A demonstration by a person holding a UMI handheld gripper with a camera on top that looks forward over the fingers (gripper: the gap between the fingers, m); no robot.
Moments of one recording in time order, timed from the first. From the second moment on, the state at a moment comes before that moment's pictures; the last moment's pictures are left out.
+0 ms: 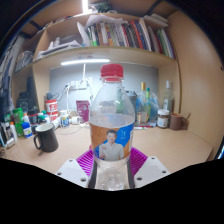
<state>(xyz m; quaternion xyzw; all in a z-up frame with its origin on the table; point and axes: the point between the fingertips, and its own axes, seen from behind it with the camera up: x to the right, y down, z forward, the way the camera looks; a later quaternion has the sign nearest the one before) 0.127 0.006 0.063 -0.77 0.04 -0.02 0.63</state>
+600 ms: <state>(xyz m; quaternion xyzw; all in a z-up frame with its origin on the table) 0.057 0.176 0.203 -0.56 -0.51 -0.45 0.47</state>
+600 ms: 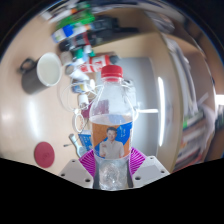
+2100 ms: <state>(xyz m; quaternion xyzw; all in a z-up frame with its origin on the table) 0.063 0.176 0.090 -0.78 -0.09 0.07 0.61</state>
